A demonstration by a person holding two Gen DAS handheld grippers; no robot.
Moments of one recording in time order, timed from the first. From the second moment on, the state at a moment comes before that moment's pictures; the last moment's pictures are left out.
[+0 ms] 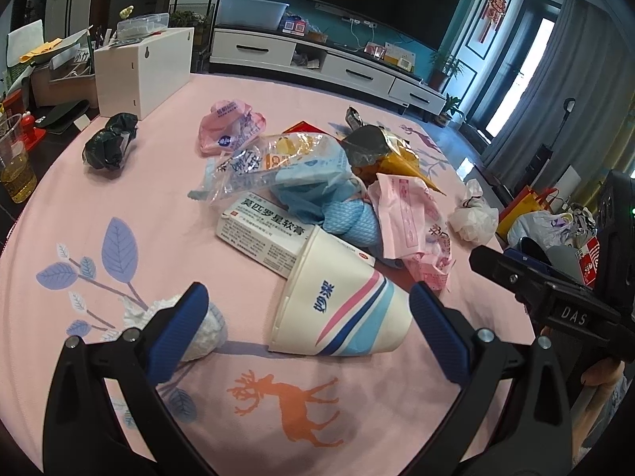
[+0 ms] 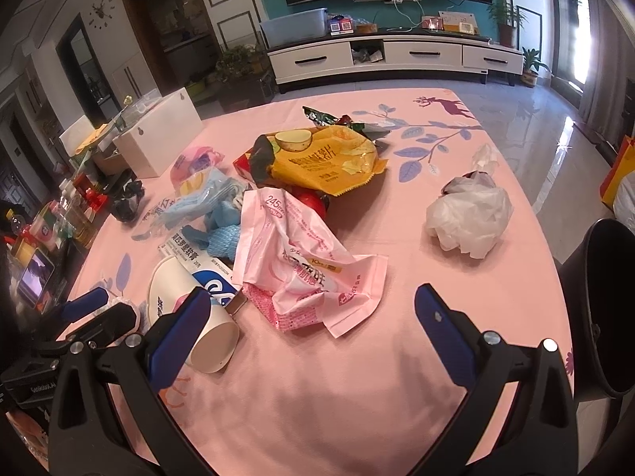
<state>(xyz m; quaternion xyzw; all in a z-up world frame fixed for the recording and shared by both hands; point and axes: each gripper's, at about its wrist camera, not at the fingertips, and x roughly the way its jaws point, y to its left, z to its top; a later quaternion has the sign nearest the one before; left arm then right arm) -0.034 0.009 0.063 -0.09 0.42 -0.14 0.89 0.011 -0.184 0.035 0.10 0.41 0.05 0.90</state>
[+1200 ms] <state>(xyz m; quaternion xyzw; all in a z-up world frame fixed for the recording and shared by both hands) -0.020 -0.029 0.013 -0.09 0.48 -0.22 0.85 0.066 -0.165 -0.019 0.07 0.47 0.06 0.88</state>
